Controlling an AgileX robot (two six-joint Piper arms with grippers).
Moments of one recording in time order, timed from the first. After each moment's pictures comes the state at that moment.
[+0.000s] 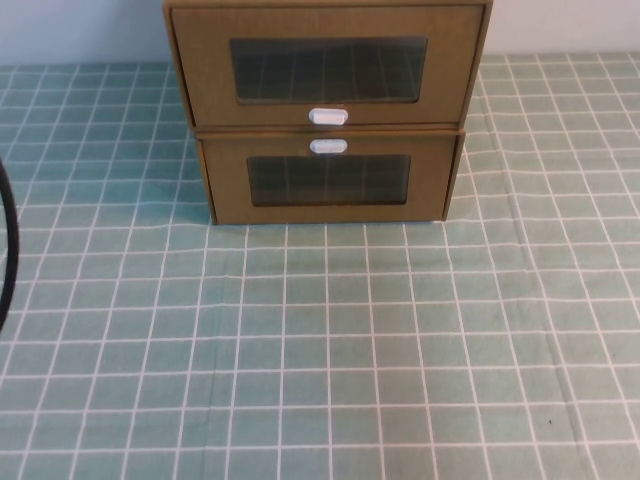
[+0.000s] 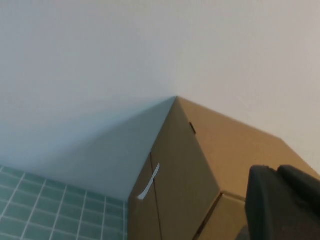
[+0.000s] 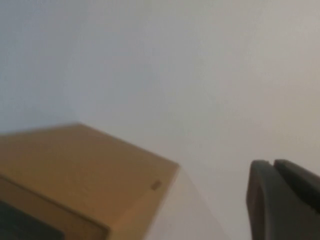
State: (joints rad) right arm 0.02 0.86 -0.87 -1.16 -0.40 0.95; left arm -0.16 0.78 -0.78 0.02 0.03 -0.42
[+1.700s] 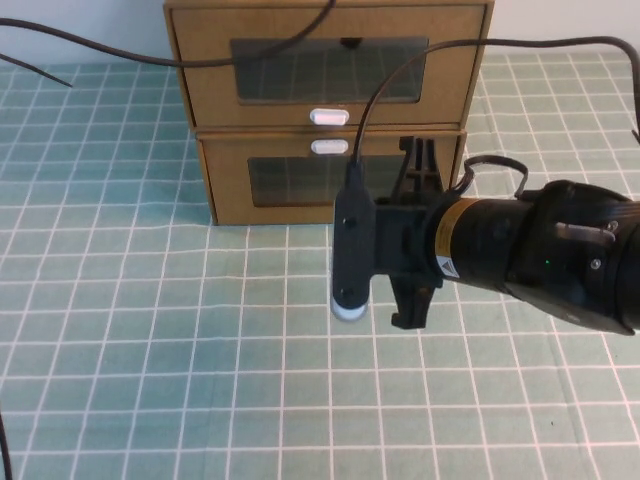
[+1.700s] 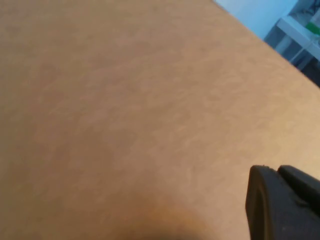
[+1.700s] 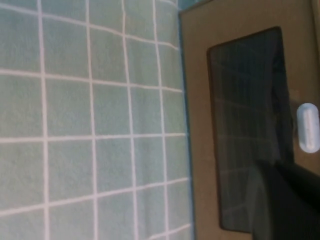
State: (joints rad) right arm 0.76 1.58 -1.07 -0.58 0.19 -0.42; left arm -0.24 2.07 -2.27 -0.81 1.04 0.51
